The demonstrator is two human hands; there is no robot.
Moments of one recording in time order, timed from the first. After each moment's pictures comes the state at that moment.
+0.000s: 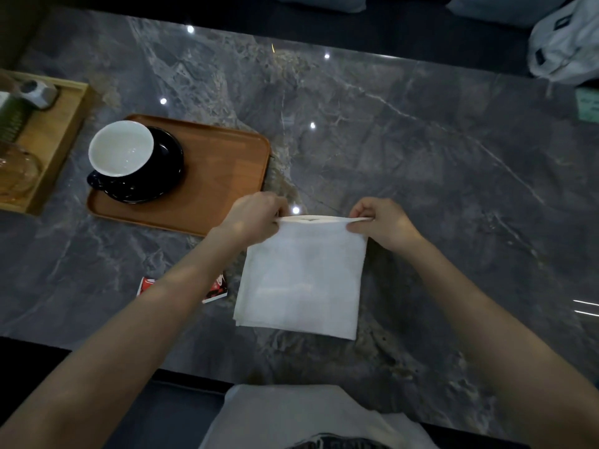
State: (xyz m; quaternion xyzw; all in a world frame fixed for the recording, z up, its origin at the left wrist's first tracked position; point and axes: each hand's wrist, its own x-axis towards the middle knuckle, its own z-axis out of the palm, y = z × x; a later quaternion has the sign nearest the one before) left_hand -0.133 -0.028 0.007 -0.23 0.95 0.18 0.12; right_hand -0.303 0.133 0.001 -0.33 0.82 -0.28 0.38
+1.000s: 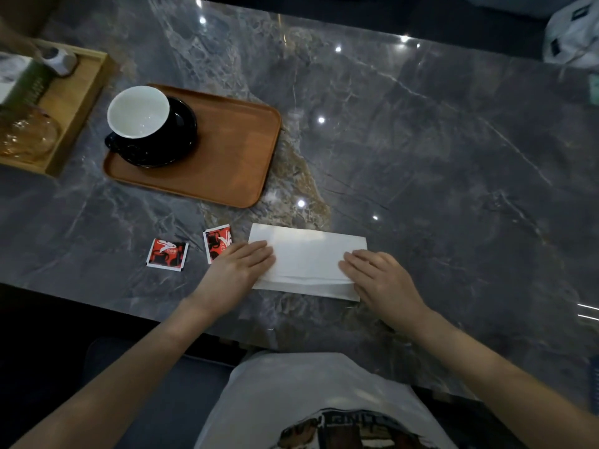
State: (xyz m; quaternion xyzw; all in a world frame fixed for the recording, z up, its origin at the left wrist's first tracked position) left_hand 0.002 0.055 -0.024 -0.11 0.99 0.10 0.03; right_hand -0.214 0.250 -0.030 -0.70 0.71 -0.10 0.03
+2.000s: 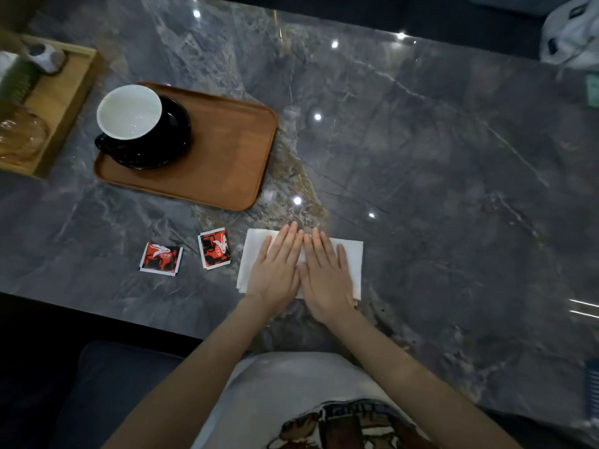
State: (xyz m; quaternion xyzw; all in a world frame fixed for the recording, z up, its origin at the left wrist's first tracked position) left_hand -0.057 0.099 -0.068 -0.27 0.95 0.11 0.09; right_hand -0.144 0.181 -0.060 -0.50 0.84 -0.02 0.18
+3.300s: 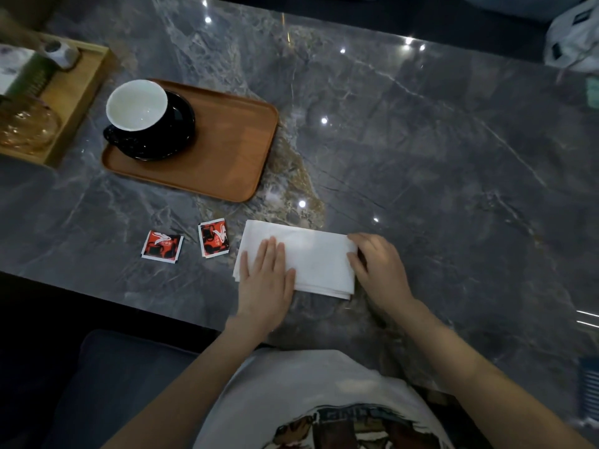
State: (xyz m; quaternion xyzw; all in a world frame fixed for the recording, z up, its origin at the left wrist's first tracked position) left_hand -0.037 0.137 -0.042 -0.40 0.90 0.16 0.08; right_hand -0.222 0.236 -0.047 -0.50 0.83 -0.21 0.14
